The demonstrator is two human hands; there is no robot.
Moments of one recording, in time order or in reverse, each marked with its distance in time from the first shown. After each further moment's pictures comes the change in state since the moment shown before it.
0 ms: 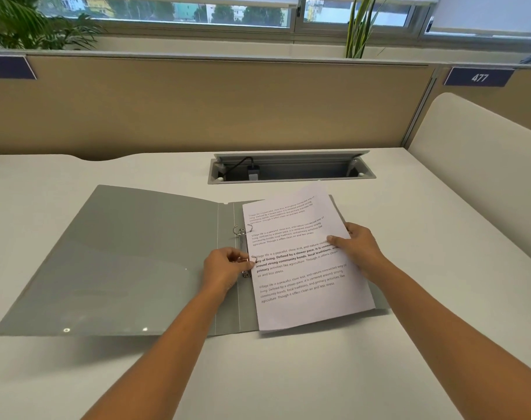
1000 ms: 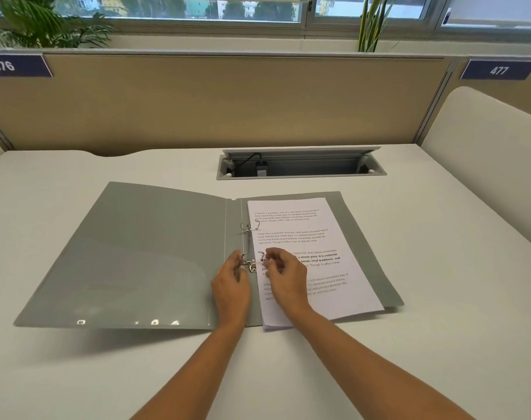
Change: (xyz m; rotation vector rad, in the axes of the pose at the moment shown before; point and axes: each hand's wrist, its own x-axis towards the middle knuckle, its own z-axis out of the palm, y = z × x) left_hand -0.046 -0.023 0.025 -0.022 0.377 0.190; right_hand -0.072 0.005 0.135 0.005 0.039 -0.266
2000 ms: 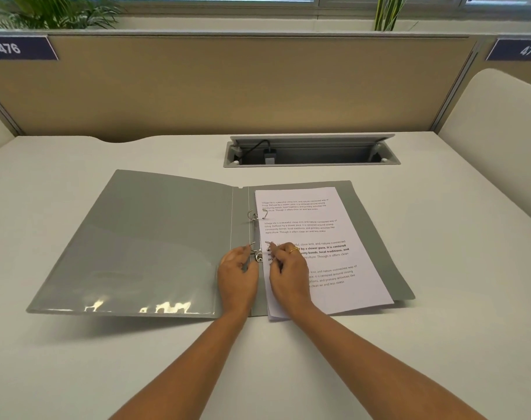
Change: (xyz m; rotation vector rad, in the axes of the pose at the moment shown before) left_hand 0.002 -0.004 0.001 0.083 -0.033 0.031; right_hand -0.004 0.011 0.008 -0.265 -0.027 -0.165
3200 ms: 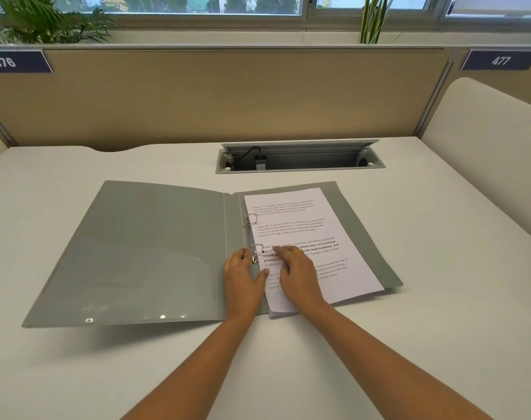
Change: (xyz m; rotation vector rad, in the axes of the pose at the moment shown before) left_hand -0.014 0.006 0.009 0.244 -0.168 0.098; right_hand -0.001 0.012 -0.036 -0.129 -0.156 -0.006
